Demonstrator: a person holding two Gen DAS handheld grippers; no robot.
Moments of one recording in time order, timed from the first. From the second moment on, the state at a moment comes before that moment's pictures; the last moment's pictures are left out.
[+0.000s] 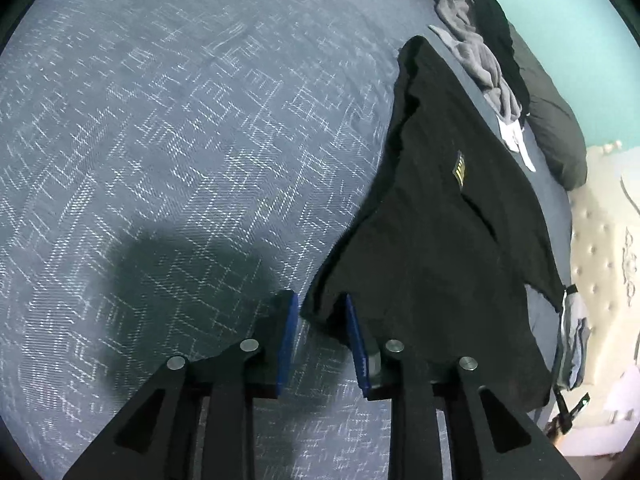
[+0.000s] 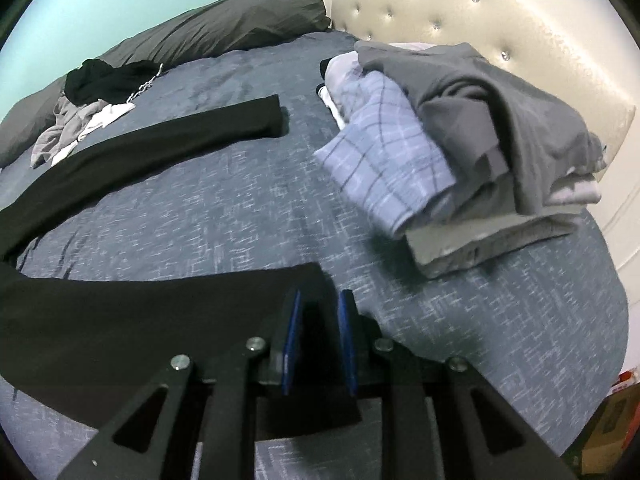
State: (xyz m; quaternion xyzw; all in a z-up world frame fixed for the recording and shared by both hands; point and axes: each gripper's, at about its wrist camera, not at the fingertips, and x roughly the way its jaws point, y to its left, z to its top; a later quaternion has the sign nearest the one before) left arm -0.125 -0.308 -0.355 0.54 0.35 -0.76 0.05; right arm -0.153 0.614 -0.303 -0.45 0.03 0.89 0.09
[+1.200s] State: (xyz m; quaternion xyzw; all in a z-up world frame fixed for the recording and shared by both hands) left arm -0.127 -0.317 -0.322 0.52 0.36 -0.77 0.06; right arm -0.158 0.586 -0.301 -0.46 0.06 0.89 0.05
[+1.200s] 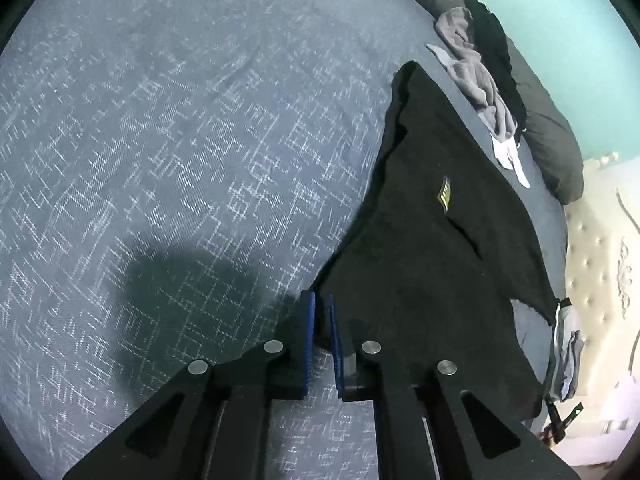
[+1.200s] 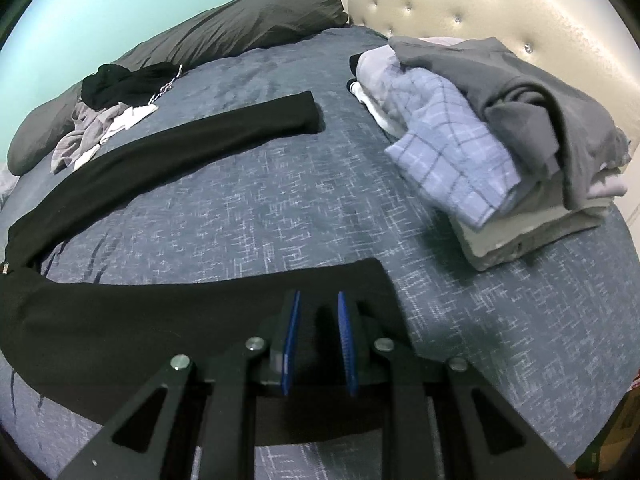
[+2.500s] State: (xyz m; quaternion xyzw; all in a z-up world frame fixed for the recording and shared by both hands) left arm -0.266 -0.202 -0.315 0.52 0.31 -0.80 -0.04; right arm -0.337 0.551 -0.313 -0.45 0.24 0.86 0.01
